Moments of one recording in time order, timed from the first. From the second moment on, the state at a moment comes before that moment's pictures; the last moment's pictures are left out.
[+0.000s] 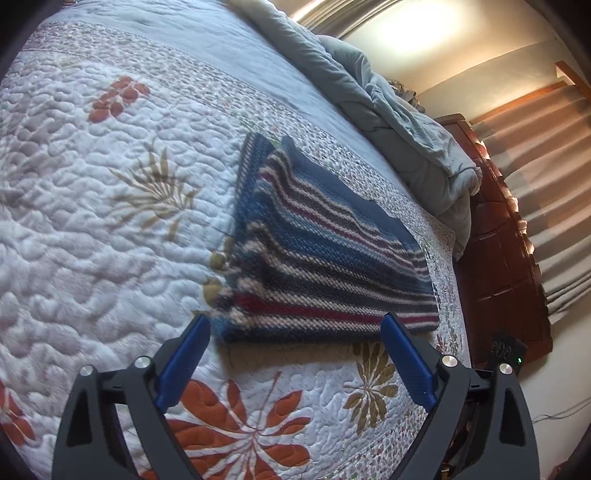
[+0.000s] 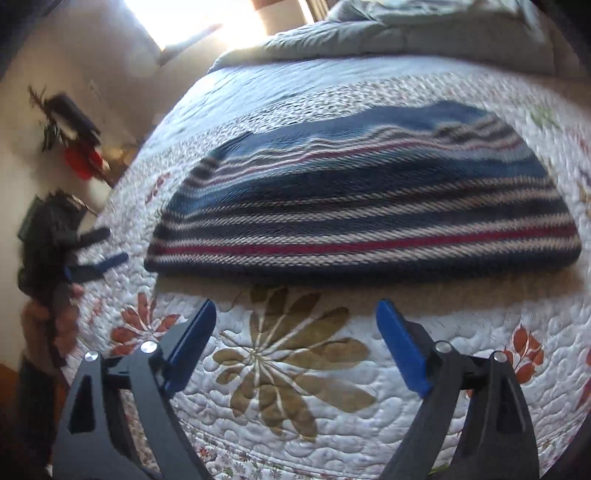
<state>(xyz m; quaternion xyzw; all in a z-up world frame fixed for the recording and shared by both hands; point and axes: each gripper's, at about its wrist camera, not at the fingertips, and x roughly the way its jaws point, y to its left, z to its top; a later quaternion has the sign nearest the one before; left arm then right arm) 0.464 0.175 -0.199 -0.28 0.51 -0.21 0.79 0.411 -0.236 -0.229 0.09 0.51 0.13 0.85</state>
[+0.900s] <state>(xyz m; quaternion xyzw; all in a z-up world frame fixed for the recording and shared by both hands) 0.628 0.165 -0.251 -0.28 0.57 -0.23 0.74 0.403 -0.059 -0.272 -0.26 0.39 0.19 0.86</state>
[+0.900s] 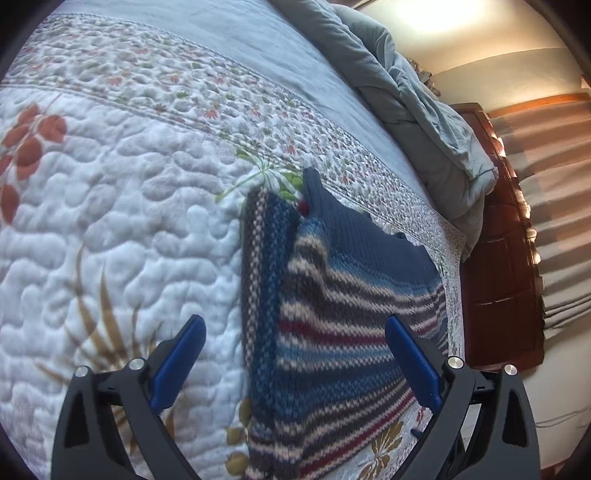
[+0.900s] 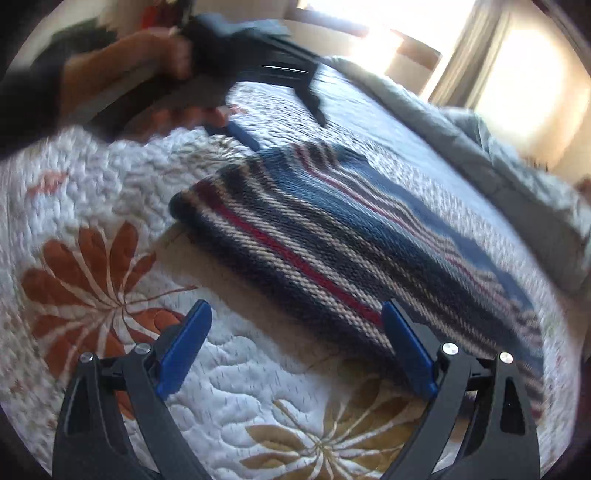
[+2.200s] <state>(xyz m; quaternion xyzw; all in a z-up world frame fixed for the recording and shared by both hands) 0.679 0.089 -0.190 -0.16 0.60 -0.18 0.76 0.470 -0.017 -0.229 -0.25 0.31 0.18 0.90</state>
